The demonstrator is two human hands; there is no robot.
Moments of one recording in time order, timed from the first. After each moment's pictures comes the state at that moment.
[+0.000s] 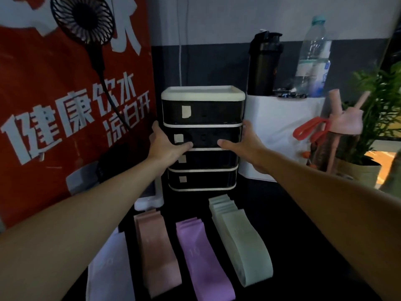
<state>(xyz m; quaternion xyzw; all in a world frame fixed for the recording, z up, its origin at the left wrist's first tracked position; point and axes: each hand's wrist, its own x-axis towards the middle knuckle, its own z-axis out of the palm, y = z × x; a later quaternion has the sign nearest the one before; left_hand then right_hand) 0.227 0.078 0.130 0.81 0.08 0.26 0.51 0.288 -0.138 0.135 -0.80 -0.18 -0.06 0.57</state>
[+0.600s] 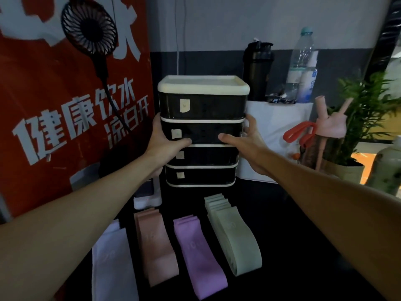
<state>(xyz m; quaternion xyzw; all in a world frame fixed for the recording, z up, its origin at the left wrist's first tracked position) 0.200 0.070 0.149 0.76 -0.01 0.26 0.59 0.259 -0.146 0.153 -0.71 -0.18 -0.06 0.67</state>
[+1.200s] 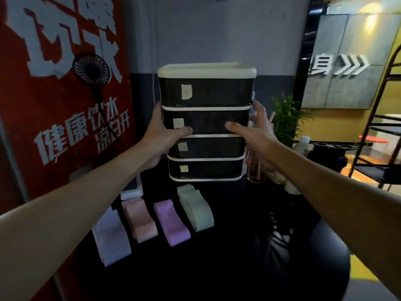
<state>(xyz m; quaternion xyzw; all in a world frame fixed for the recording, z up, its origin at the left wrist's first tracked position) 0.073 -0.016 0.224 0.74 -0.10 0.20 0.63 0.099 -0.250 0.228 -0.74 -0.15 -0.19 0.63</state>
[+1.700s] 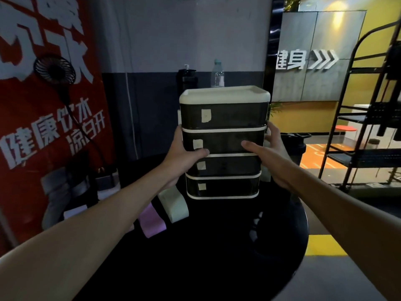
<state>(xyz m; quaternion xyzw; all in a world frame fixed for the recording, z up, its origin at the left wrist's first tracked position) 0.050 -0.123 0.180 0.74 -0.15 0.11 0.65 0.050 -0.357 0.180 -0.72 -0.08 -0.18 0.66</state>
